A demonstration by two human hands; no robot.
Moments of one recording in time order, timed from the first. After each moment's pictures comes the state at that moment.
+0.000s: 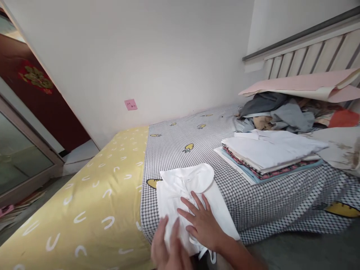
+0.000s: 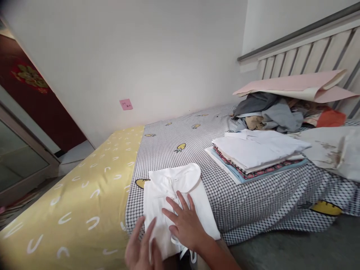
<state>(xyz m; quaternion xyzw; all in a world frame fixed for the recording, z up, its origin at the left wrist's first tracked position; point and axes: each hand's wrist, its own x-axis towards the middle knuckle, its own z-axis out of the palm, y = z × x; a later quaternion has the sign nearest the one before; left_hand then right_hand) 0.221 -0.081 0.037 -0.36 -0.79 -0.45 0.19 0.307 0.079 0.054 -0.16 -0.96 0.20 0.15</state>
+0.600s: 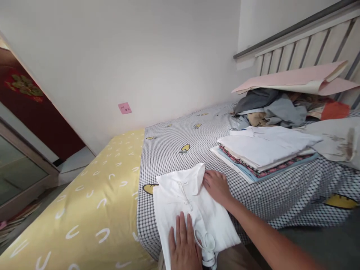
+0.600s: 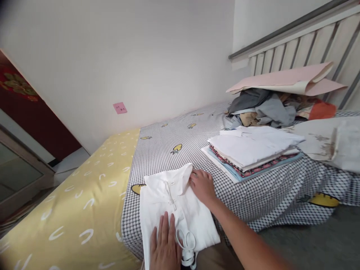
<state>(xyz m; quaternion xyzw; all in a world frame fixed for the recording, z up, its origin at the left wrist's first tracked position) 0.229 -0.032 -0.013 -0.52 -0.79 -0.22 0.26 0.313 0.192 0.074 -0.39 -0.87 0.05 0.30</state>
